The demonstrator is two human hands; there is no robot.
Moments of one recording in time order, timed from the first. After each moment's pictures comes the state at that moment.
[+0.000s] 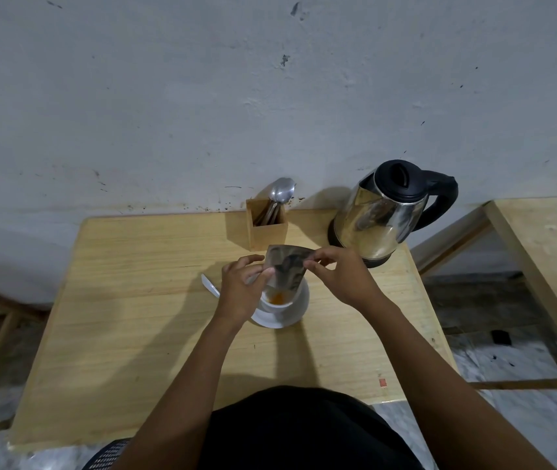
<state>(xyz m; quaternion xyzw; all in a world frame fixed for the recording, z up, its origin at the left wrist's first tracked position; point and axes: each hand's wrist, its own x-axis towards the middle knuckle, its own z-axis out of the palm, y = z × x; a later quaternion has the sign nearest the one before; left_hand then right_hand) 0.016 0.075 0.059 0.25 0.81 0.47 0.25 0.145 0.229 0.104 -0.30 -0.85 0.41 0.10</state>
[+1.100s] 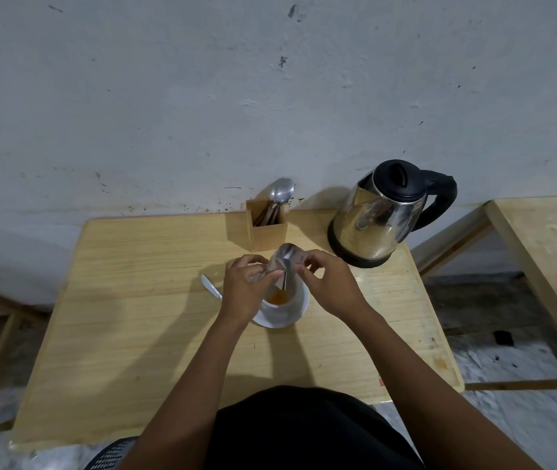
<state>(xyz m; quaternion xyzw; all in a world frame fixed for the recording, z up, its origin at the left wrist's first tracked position) 0.017 0.081 0.057 0.27 0.80 0.48 0.22 0.142 0.206 0.090 -0.31 -0.85 0.41 0.13</state>
